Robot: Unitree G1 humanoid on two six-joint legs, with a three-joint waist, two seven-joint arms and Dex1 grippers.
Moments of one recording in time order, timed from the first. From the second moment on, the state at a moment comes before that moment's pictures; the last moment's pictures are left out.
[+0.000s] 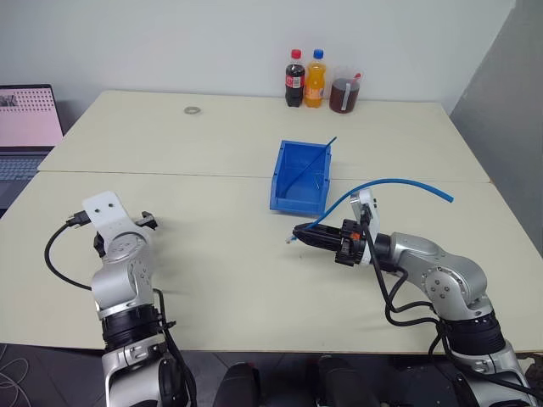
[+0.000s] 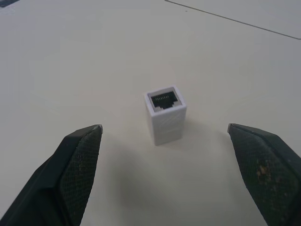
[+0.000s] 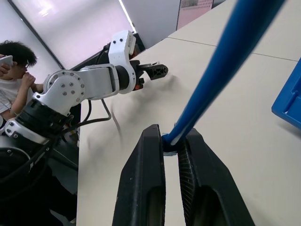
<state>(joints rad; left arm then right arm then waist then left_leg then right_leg) -0.49 0.30 0.50 0.11 -0.15 0.73 0.31 -0.41 -0.40 0.10 -0.28 0.75 0.80 0.74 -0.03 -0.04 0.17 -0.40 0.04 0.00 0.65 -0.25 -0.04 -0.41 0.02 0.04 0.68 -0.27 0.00</state>
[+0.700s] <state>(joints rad) -0.56 0.31 0.52 0.23 -0.17 0.68 0.32 -0.41 -0.40 0.10 -0.28 0.73 0.80 0.74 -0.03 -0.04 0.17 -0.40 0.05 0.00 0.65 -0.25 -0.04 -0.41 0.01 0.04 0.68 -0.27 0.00</state>
